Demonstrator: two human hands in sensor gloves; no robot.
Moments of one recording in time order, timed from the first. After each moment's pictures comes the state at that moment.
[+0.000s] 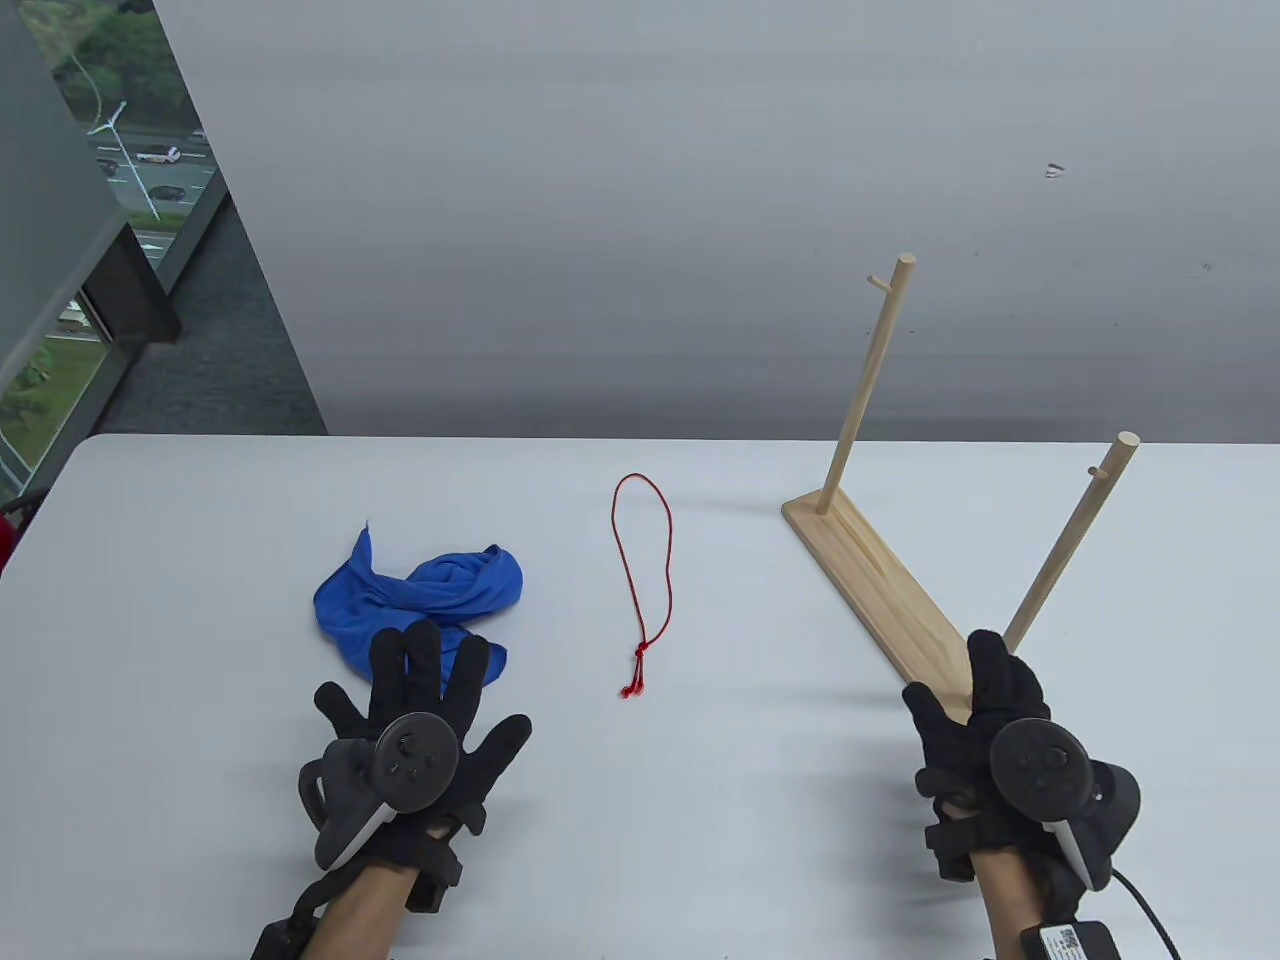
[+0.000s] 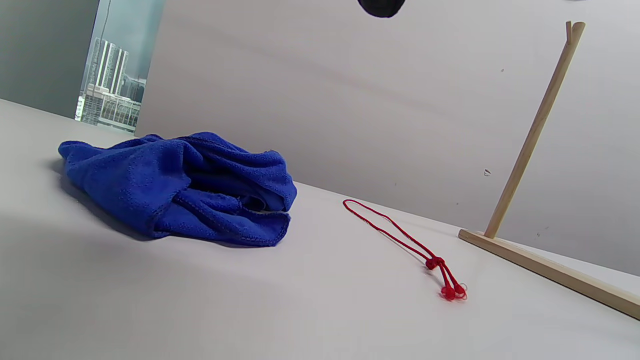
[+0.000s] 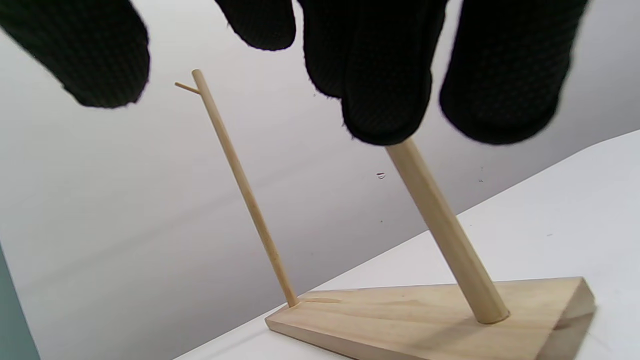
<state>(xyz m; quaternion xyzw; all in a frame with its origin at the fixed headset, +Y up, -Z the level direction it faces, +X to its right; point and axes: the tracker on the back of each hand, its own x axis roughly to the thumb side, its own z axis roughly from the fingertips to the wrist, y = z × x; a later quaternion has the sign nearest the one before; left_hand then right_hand) -0.232 -0.699 -0.303 0.07 -0.04 0.14 0.99 0.282 -0.693 -0.291 -0.10 -0.21 0.94 0.25</state>
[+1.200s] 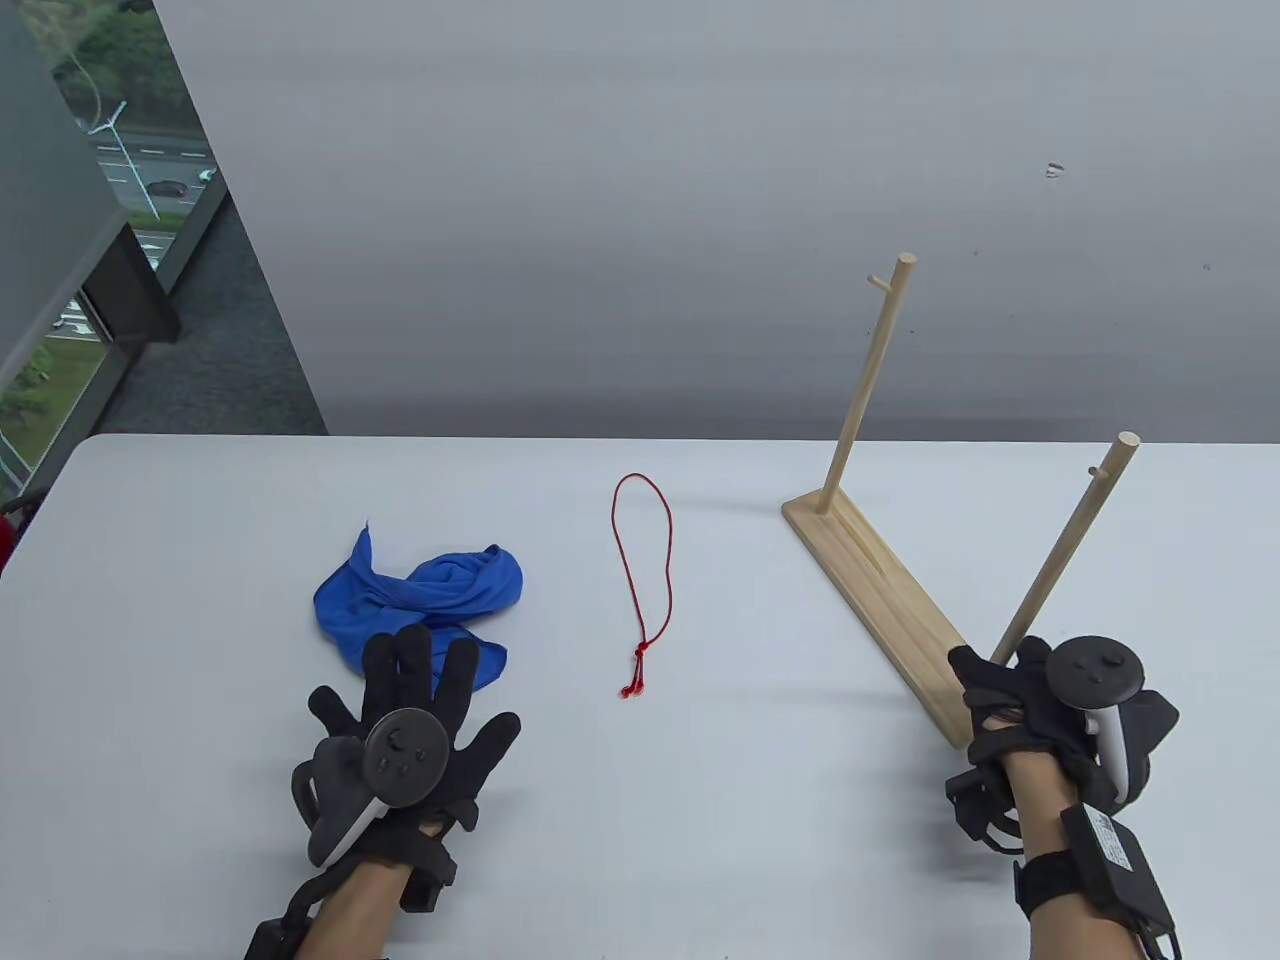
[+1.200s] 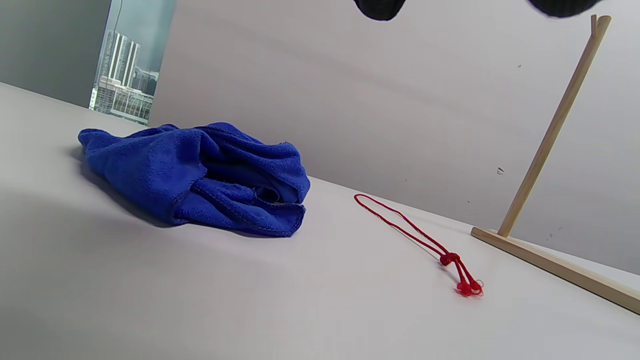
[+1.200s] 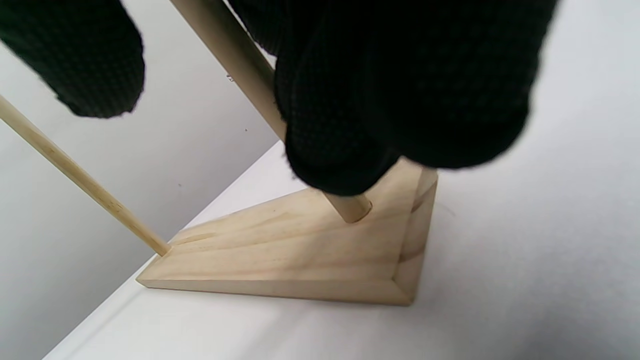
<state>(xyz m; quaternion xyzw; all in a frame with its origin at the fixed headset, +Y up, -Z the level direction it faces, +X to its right) -0.239 -0.703 -0.306 0.06 -0.02 0.14 0.99 0.330 -0.726 -0.350 -0.28 0.00 0.90 0.34</state>
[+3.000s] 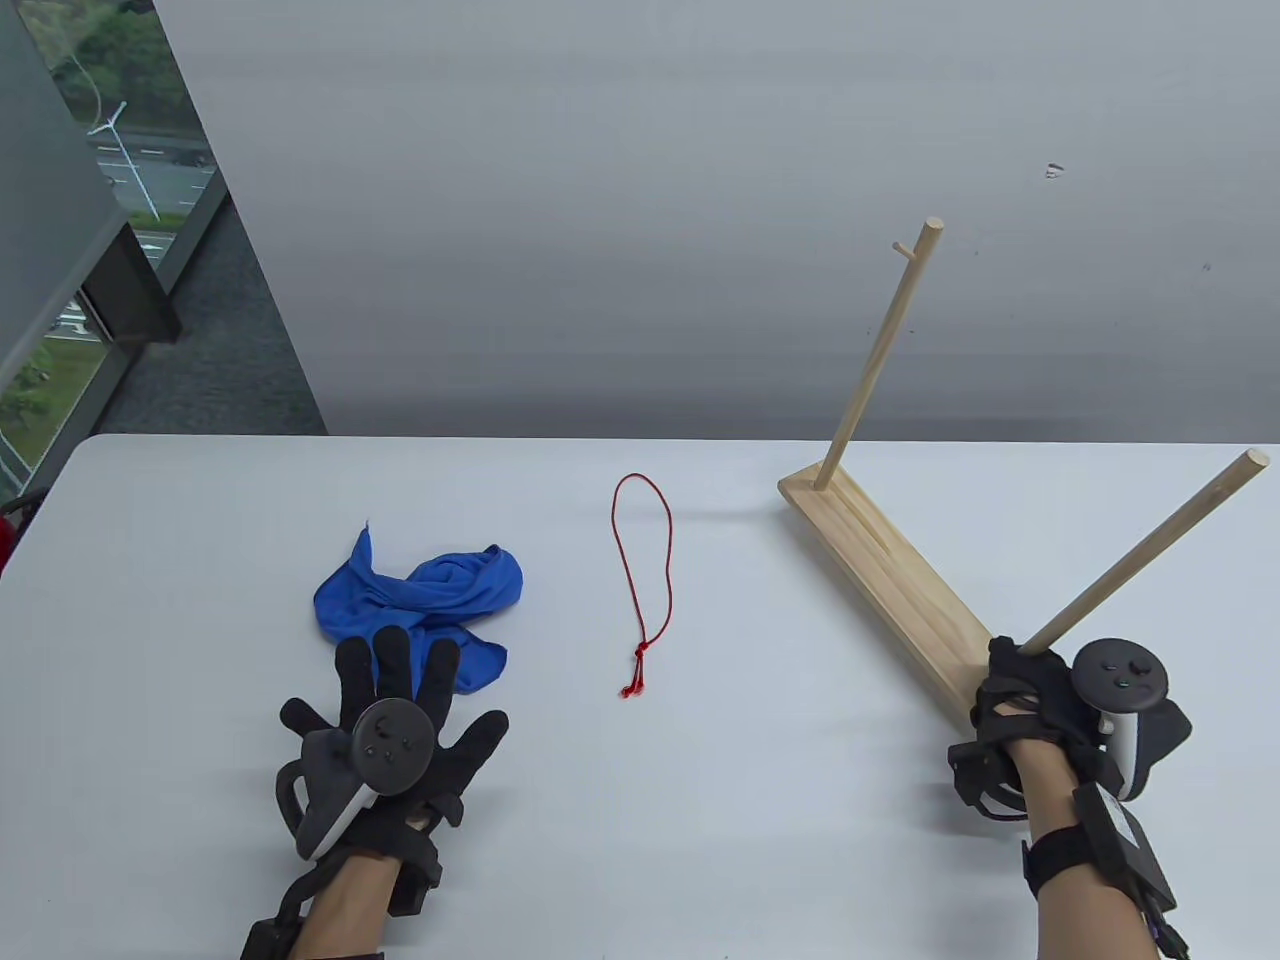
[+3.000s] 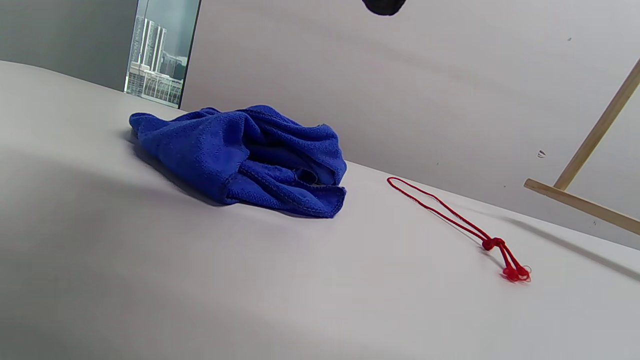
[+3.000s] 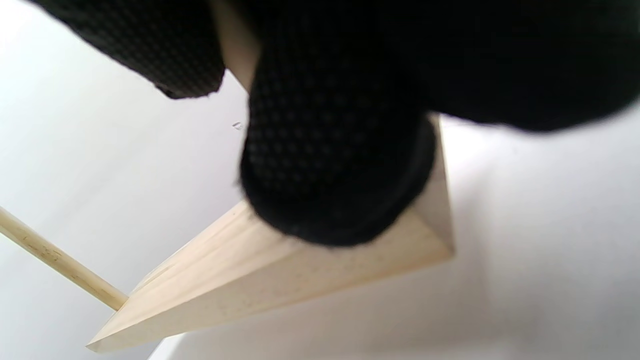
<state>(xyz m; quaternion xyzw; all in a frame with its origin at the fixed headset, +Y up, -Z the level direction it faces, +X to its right) -0.252 -0.706 -0.309 0.02 0.02 0.14 0.99 0.356 -0.739 -0.364 -0.28 -0.09 0.87 0.41</state>
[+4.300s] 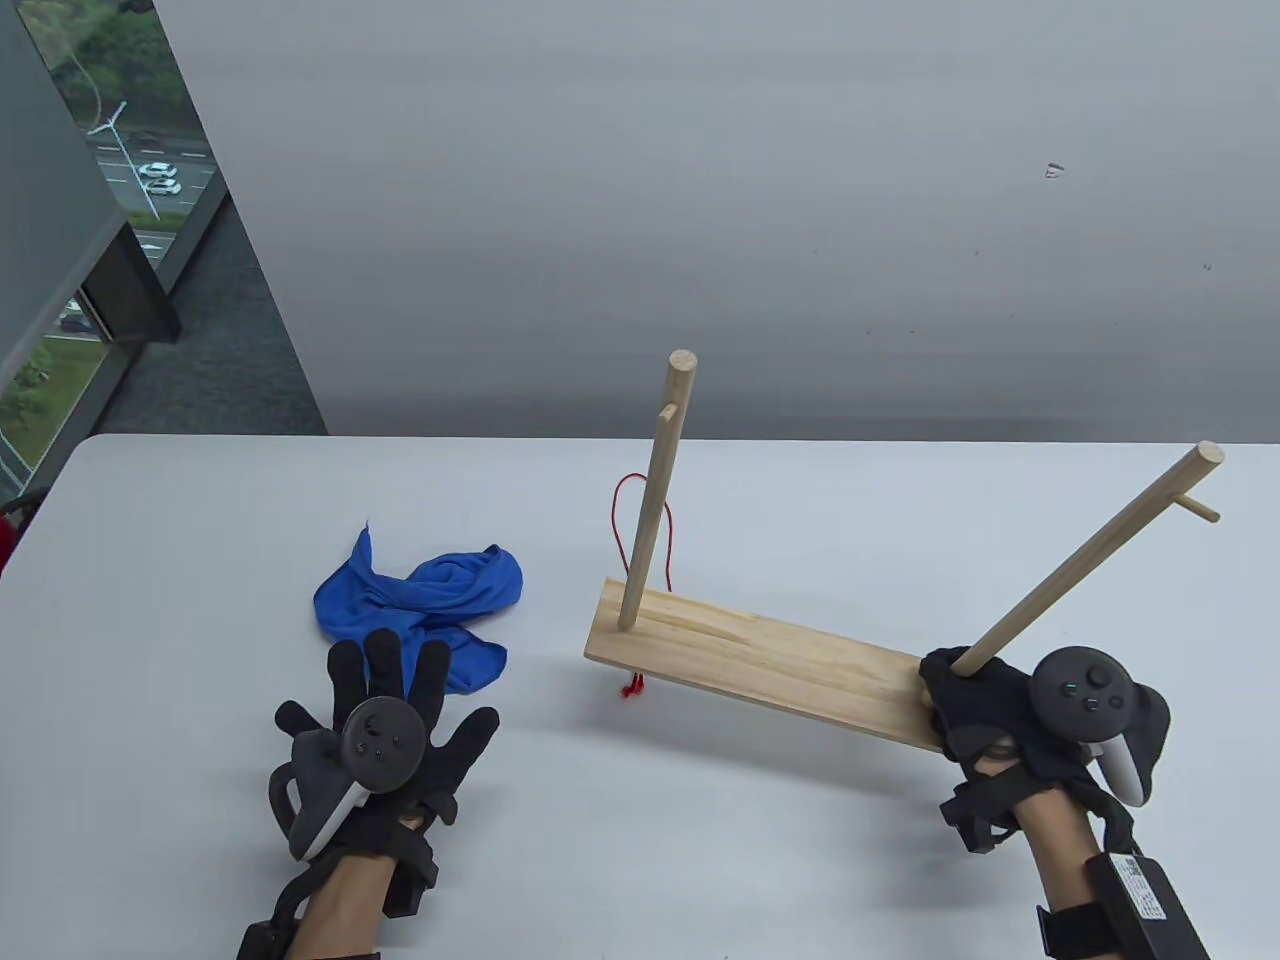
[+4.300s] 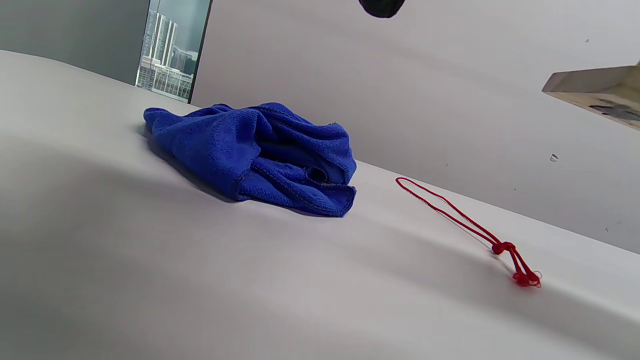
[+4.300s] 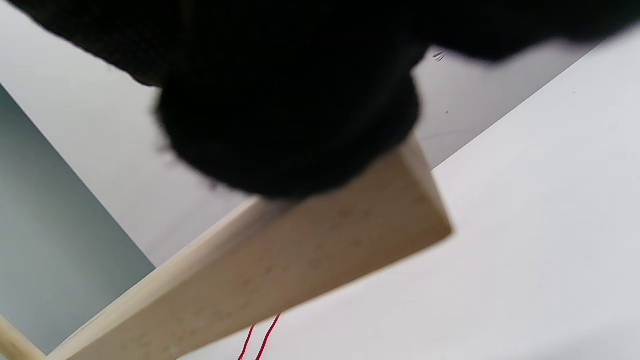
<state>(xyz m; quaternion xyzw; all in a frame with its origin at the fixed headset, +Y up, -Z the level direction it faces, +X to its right) -0.258 -0.708 -0.309 0.02 0.03 0.15 0.99 0.289 -0.689 -0.338 0.04 -0.07 0.93 0.36</state>
